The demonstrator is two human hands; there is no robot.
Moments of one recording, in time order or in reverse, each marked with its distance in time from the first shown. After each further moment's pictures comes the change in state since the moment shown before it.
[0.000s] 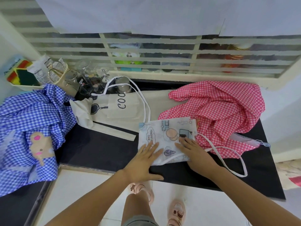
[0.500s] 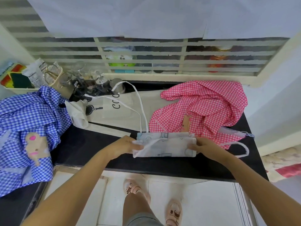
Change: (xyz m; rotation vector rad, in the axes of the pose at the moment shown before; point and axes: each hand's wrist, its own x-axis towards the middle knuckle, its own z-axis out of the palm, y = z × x) left_hand -0.004 -0.022 -0.074 -0.996 -0.183 -0.496; right_hand -0.040 0.018 -0.040 0.720 -0.033 0.437
